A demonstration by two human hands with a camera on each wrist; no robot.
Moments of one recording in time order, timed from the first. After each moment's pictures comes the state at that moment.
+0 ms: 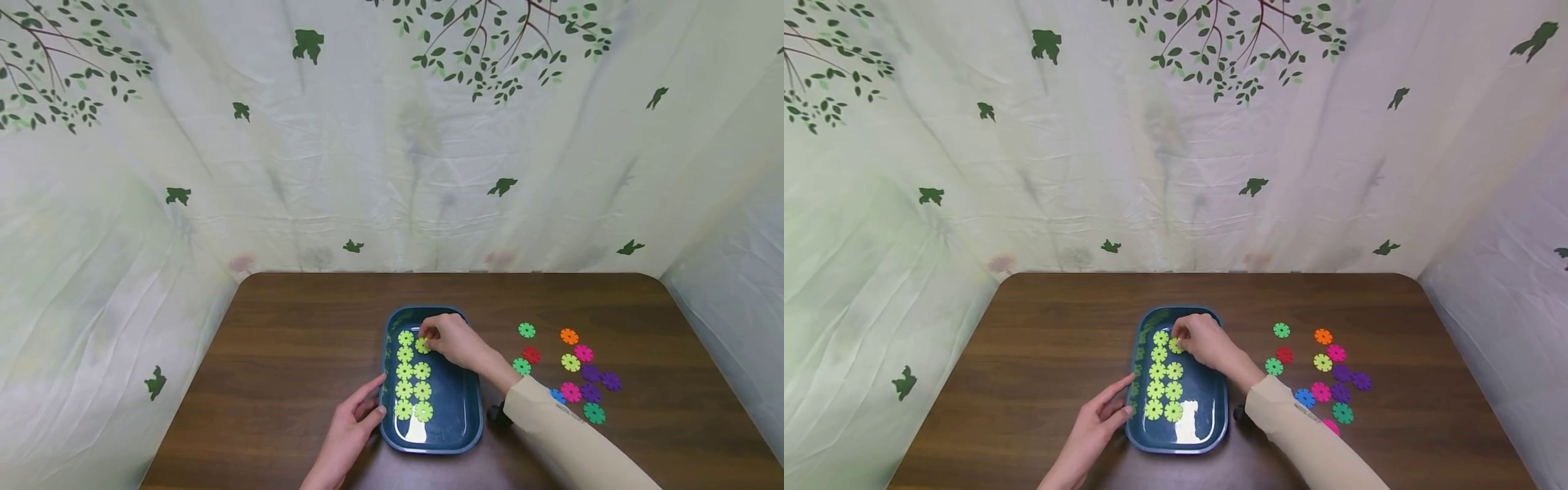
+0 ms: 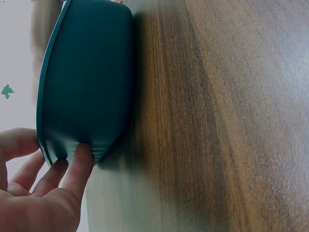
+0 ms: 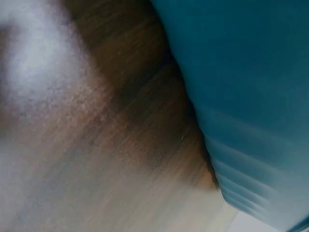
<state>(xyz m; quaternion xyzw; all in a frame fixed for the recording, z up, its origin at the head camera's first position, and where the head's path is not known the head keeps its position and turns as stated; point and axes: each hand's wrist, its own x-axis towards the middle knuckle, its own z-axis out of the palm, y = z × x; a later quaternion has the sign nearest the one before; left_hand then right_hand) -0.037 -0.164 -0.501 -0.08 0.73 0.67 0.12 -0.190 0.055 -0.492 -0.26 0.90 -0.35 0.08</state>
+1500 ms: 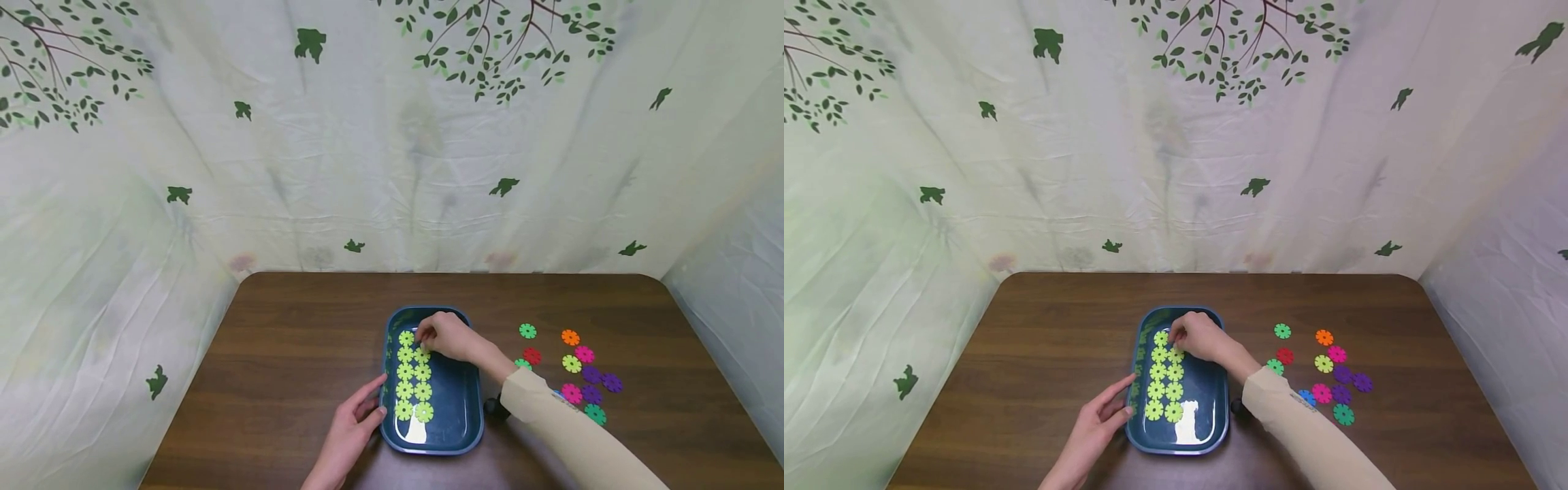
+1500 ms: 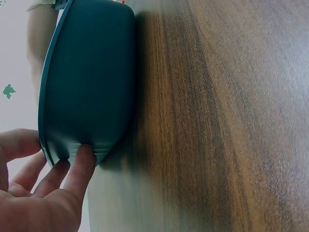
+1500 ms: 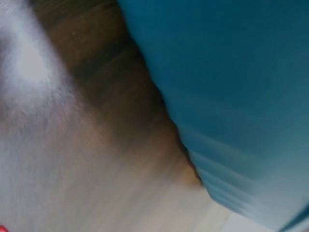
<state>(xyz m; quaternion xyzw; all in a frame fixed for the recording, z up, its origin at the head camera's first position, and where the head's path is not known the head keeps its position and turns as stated) -0.036 -0.163 -0.496 -0.08 0.74 0.65 0.12 -0.199 0.052 -0.483 -0.29 0.87 -0.36 0.15</state>
